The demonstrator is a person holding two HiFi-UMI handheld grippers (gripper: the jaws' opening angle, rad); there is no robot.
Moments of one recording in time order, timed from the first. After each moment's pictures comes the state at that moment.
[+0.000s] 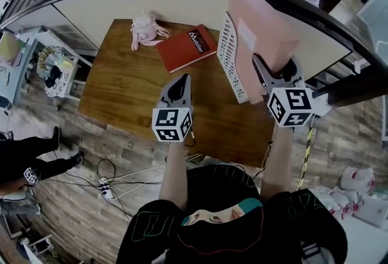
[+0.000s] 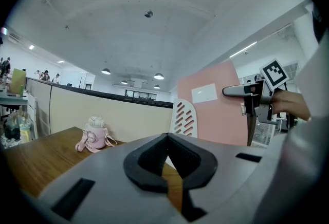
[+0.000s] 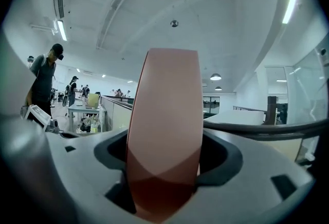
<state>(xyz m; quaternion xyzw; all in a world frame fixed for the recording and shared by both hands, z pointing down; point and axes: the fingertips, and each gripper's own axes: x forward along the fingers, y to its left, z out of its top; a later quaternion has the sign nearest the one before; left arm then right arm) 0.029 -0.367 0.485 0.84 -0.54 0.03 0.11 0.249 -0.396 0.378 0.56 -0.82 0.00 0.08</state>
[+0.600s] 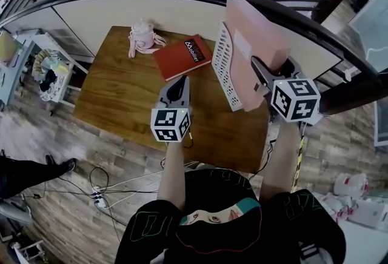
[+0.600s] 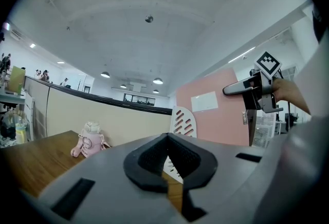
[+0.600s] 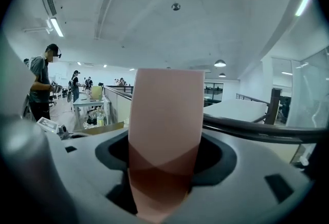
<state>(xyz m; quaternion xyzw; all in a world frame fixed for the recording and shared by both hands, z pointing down) 0.033 -0.378 0.469 0.84 -0.53 0.01 0.10 0.247 -0.402 0.356 0.54 -0.83 0.06 0.15</state>
